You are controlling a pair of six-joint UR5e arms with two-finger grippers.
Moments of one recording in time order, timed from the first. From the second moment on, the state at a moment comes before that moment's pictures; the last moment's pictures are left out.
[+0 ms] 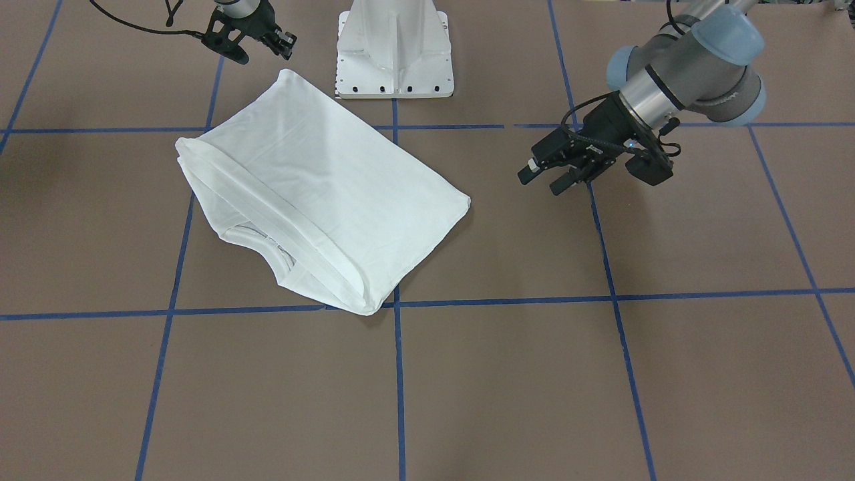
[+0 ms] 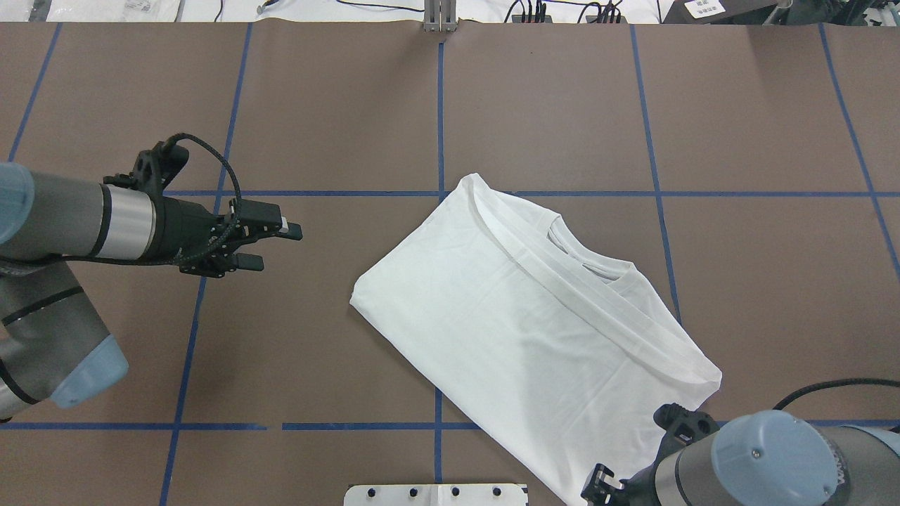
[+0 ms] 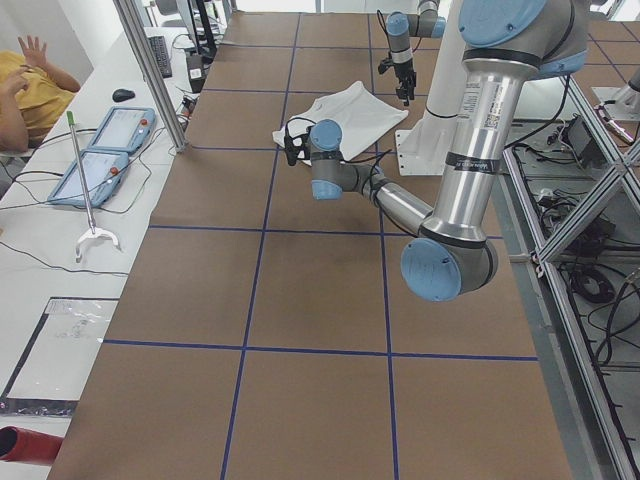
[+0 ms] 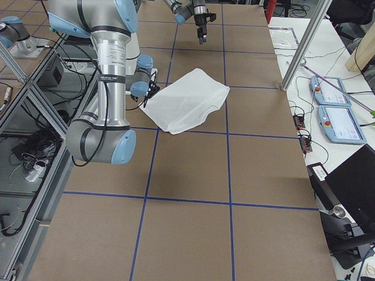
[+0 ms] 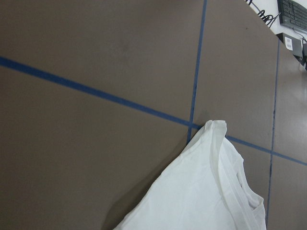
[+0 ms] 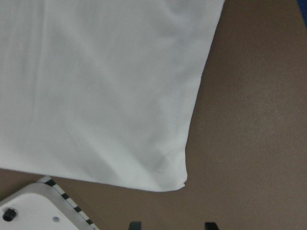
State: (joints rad) left arm -0.68 -1.77 -1.79 -2.60 -2.09 -1.75; right arm 0.10 -1.61 2.22 -1.24 1.91 2.13
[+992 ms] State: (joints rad) left arm -0.45 -1.97 -1.68 -2.31 -1.92 -1.90; right arm 0.47 -1.44 2.05 -1.24 1.90 1.97
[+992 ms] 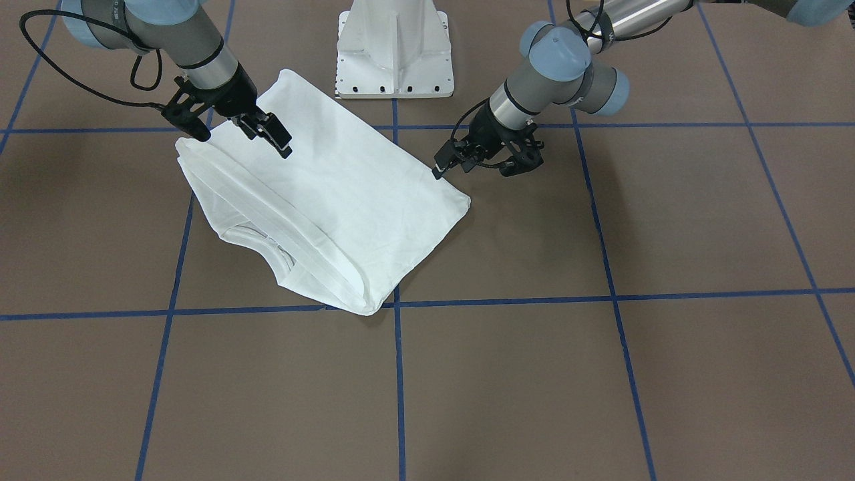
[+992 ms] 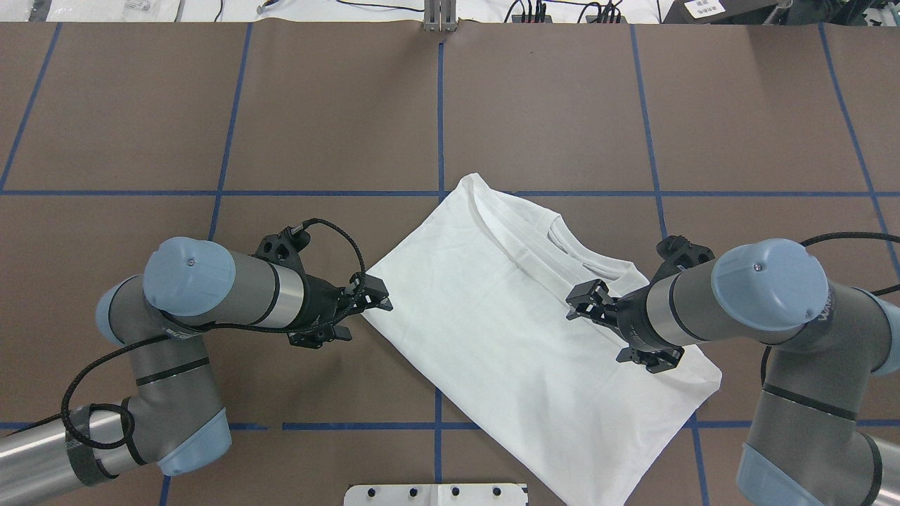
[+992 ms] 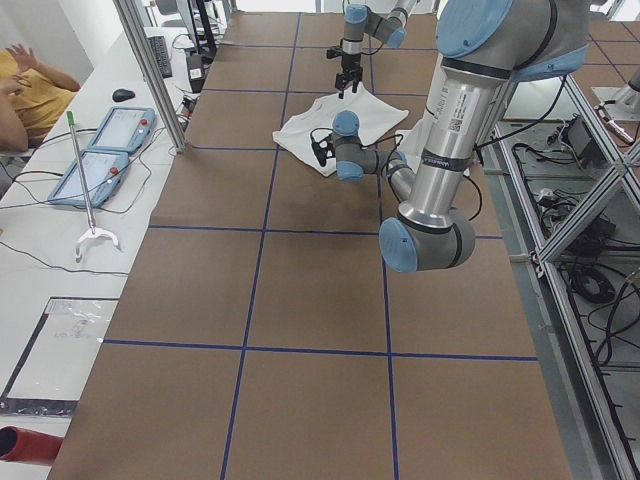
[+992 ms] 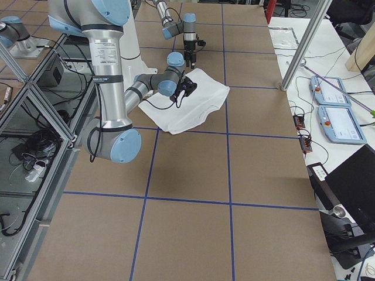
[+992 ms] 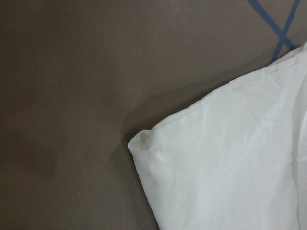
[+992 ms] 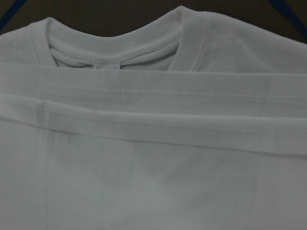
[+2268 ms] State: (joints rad) left arm -0.47 -1.97 -1.64 -2.31 -1.83 -1.88; right arm 0.47 -1.43 2.03 -1.24 1.90 1.97
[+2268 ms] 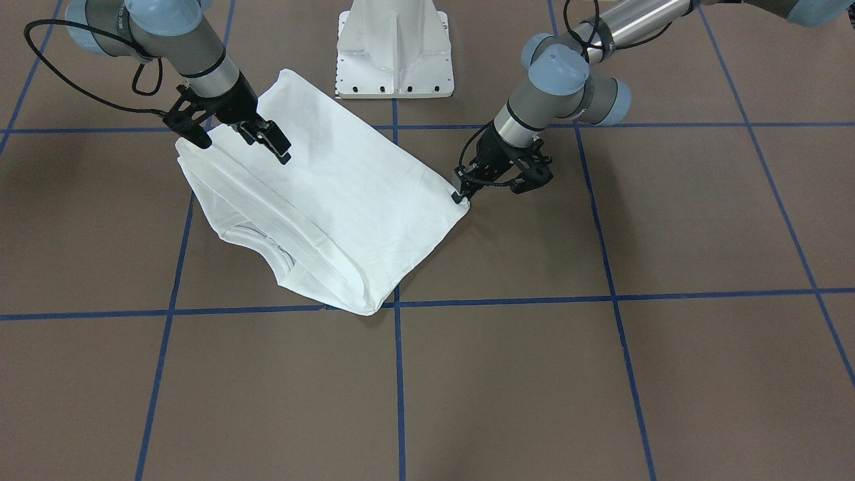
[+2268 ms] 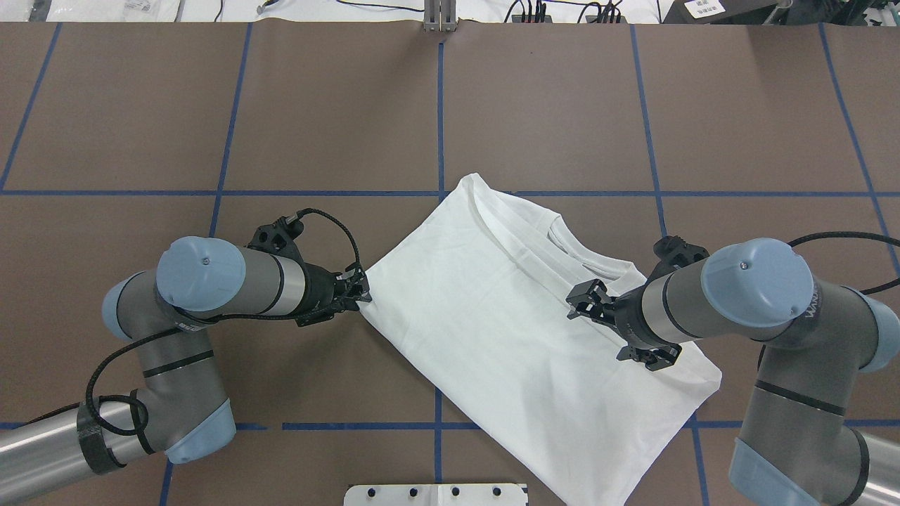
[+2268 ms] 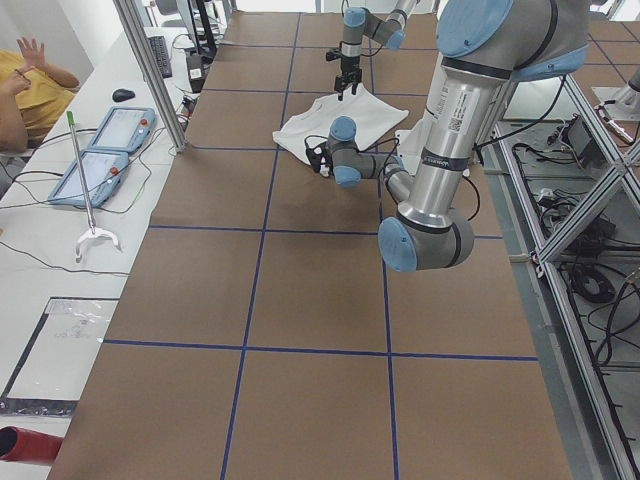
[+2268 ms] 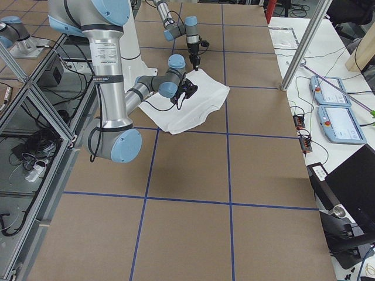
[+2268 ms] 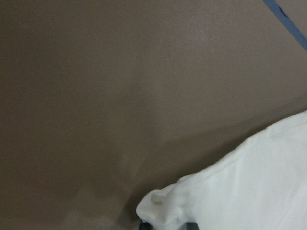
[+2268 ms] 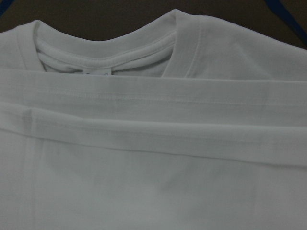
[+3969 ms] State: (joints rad) left arm -0.80 -2.56 -0.75 -2.57 -1.72 -1.56; right arm 0.43 -1.36 2.01 -1.25 1.74 1.98
